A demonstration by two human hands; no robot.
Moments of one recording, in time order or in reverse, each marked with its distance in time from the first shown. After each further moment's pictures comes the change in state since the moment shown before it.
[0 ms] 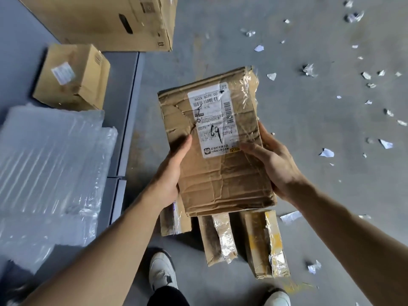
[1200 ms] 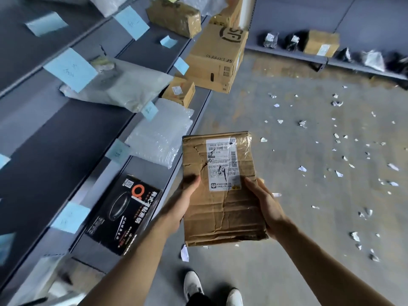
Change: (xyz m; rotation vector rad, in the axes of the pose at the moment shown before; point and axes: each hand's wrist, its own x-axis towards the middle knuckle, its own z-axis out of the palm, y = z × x) left_hand -0.626 -0.108 -0.071 0.011 0.141 0.163; right_hand -0.550 -0.102 0.185 -0.047 -0.111 0.138
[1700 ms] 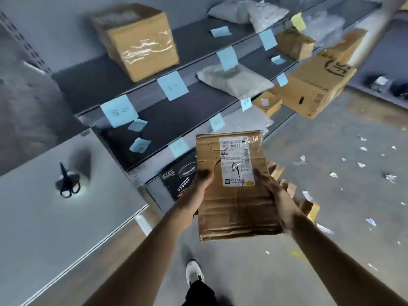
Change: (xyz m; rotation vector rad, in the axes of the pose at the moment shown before) left_hand -0.259 -0.089 -0.051 -0.279 0.265 0.125; right_hand -0.155 0.033 0.095 -0.128 -0.457 0.085
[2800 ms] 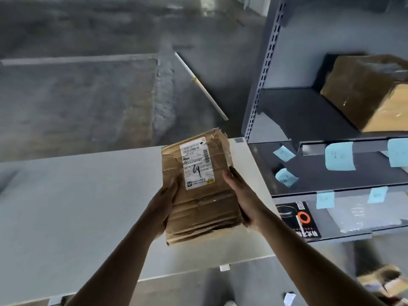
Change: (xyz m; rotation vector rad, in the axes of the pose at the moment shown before) left_hand -0.215 -0.080 -0.443 -0.469 0.614 0.107; right_hand 0.065 0.113 0.525 -0.577 -0.581 0.079
